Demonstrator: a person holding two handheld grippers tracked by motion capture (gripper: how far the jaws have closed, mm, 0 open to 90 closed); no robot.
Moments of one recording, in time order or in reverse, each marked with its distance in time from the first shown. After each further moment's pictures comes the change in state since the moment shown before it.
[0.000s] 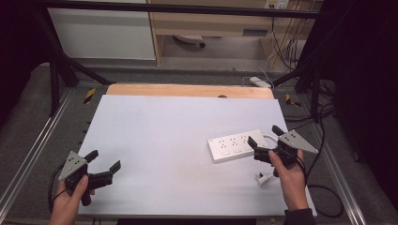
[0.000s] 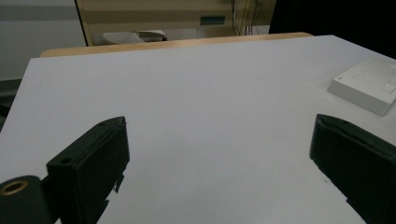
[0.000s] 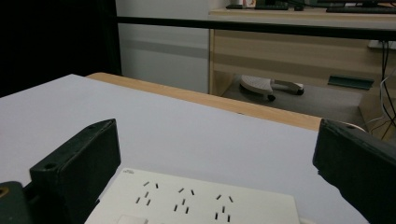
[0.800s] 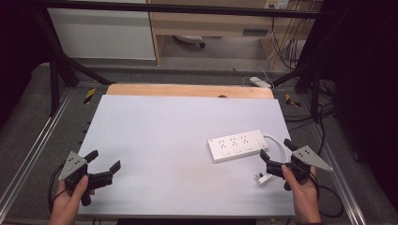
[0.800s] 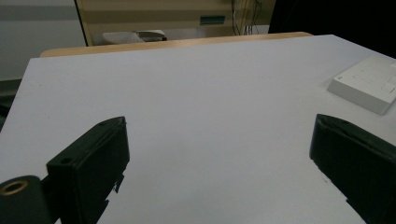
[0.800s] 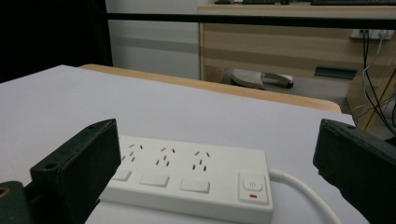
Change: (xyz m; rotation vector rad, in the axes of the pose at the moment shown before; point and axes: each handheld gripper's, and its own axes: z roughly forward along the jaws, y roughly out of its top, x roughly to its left) left arm 0.000 0.000 0.000 0.000 -0.002 0.000; right arm -0.017 -0.037 -0.036 0.004 -0.036 0.020
